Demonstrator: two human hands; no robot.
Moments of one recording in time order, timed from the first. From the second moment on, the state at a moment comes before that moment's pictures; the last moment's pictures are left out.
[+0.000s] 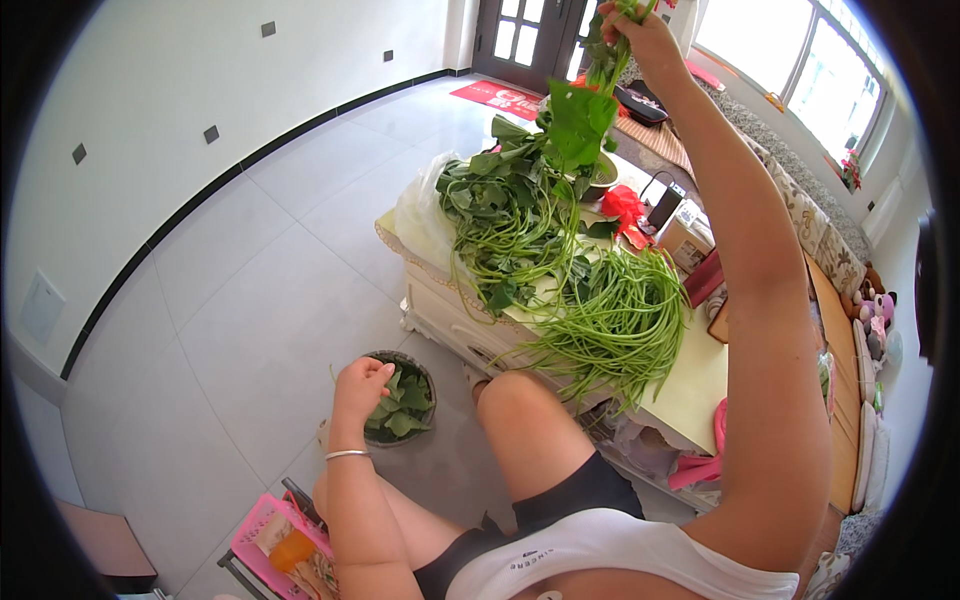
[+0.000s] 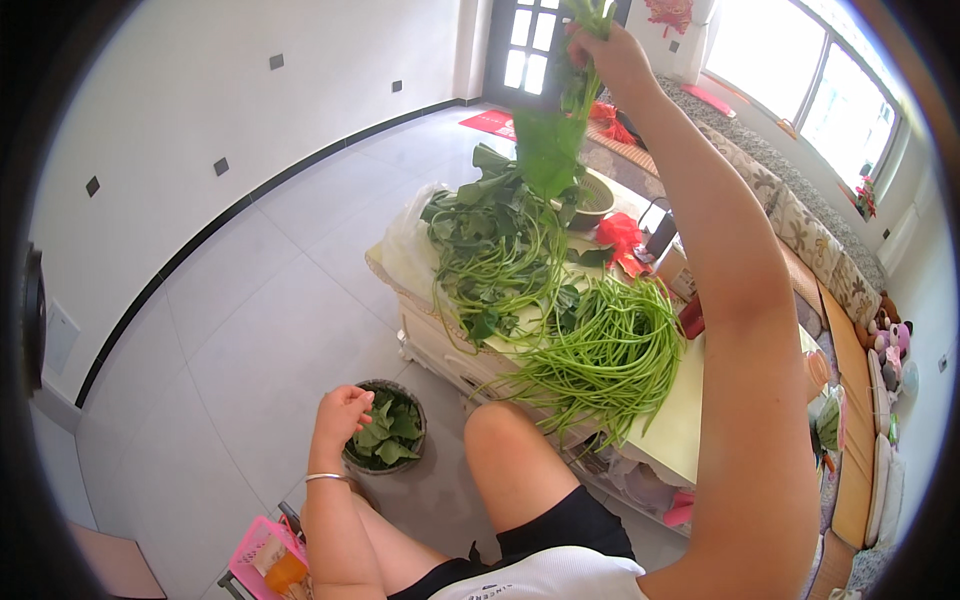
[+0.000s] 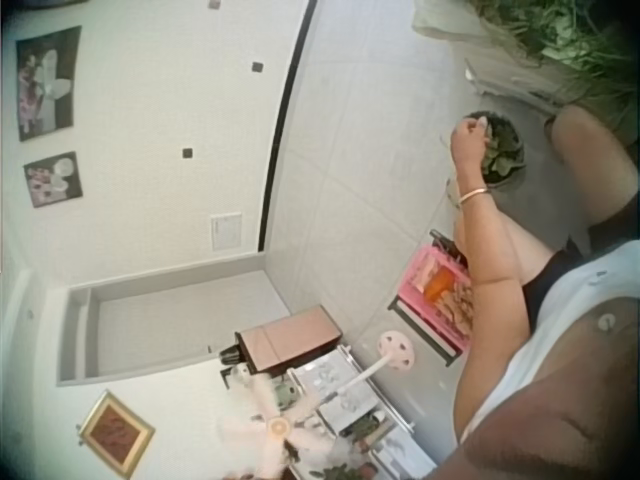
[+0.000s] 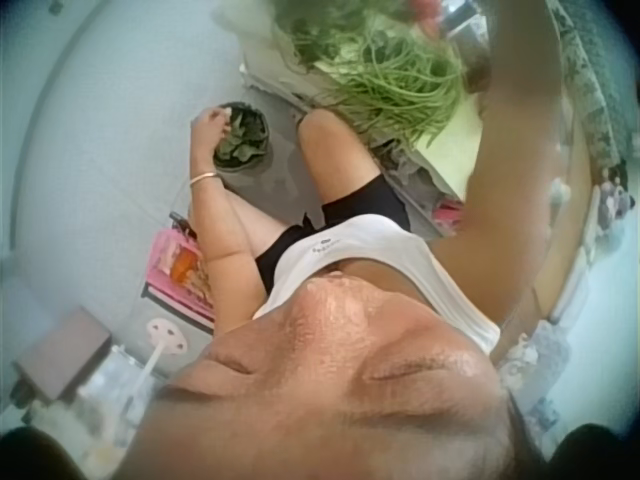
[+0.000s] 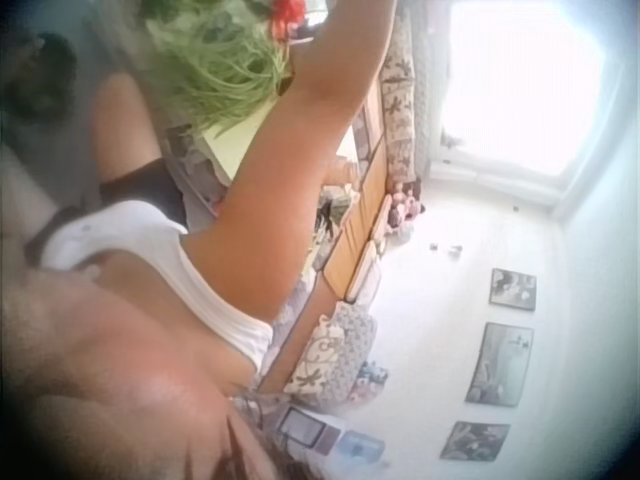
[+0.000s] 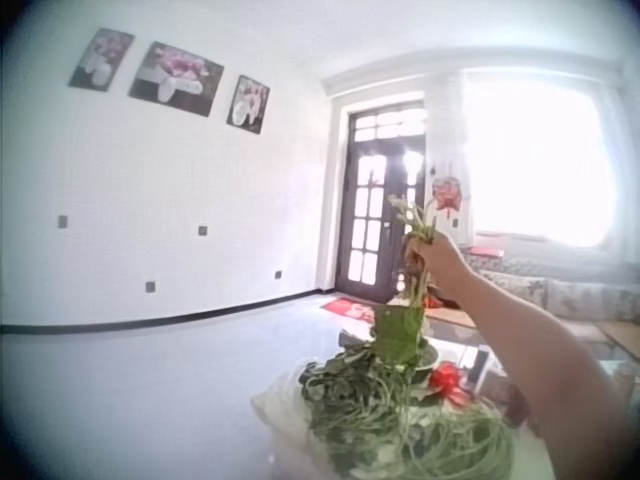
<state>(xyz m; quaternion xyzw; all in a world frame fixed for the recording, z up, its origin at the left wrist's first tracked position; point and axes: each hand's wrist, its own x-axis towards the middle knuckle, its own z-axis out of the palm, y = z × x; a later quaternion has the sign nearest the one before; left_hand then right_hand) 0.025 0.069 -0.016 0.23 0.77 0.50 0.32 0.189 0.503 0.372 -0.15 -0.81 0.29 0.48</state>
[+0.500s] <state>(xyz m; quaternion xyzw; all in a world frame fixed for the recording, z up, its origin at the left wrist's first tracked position) 0.026 0.064 -0.026 0.26 0.80 0.44 0.32 0.219 0.446 0.148 -0.09 -0.99 0.01 -0.05</state>
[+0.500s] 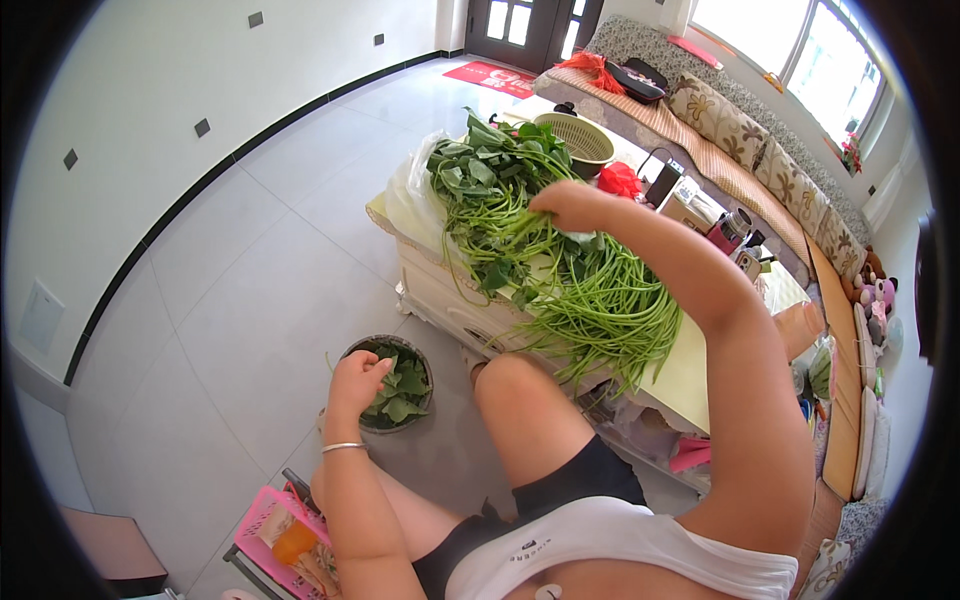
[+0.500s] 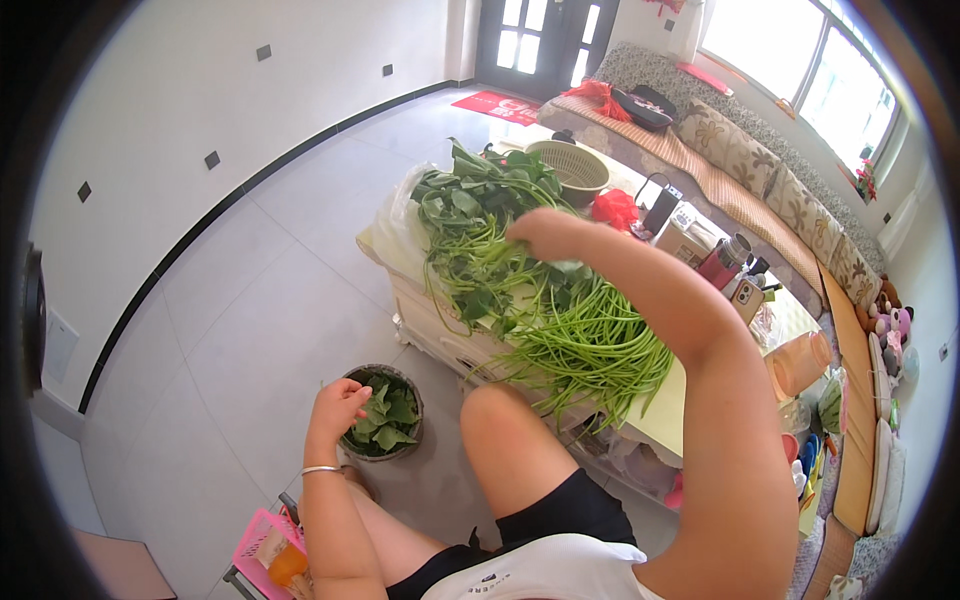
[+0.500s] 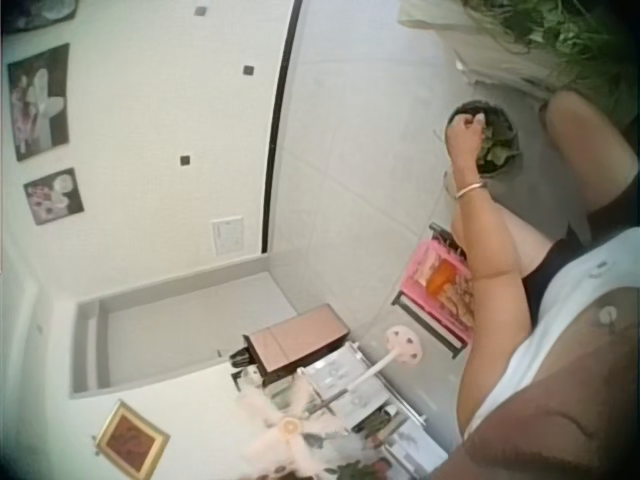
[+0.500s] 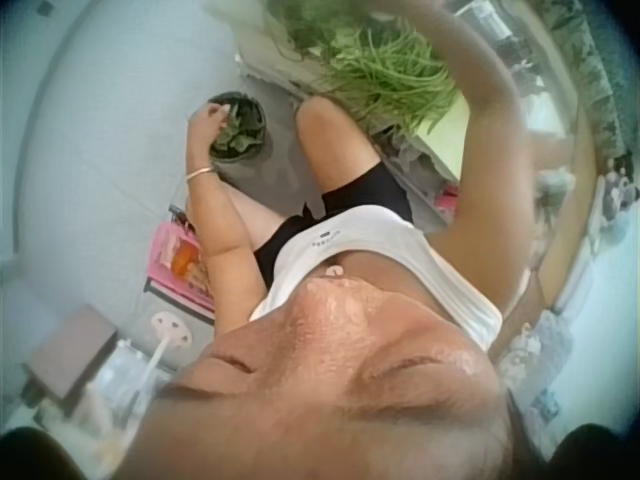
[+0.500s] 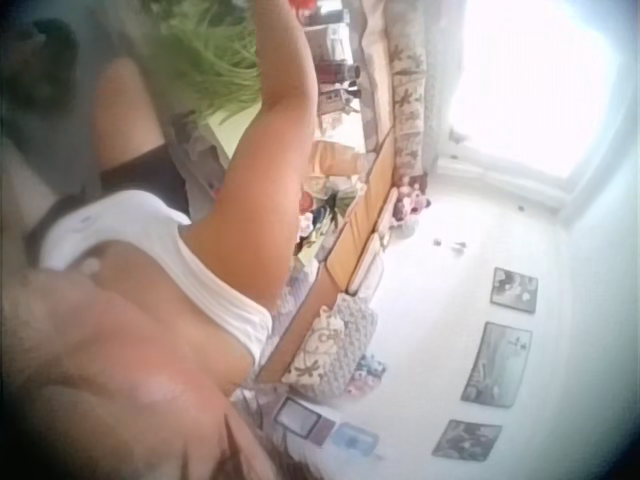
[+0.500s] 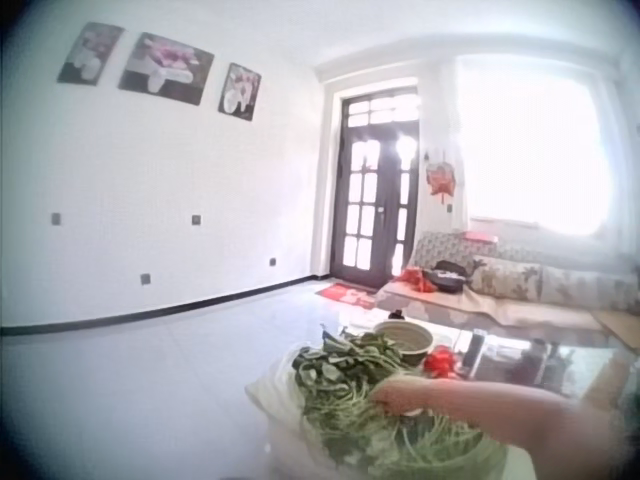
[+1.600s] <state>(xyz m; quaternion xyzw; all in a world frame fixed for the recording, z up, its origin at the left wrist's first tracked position) 0.022 0.074 -0.027 0.30 0.82 0.38 0.31 0.197 0.533 0.225 -0.25 -0.95 0.15 0.09</state>
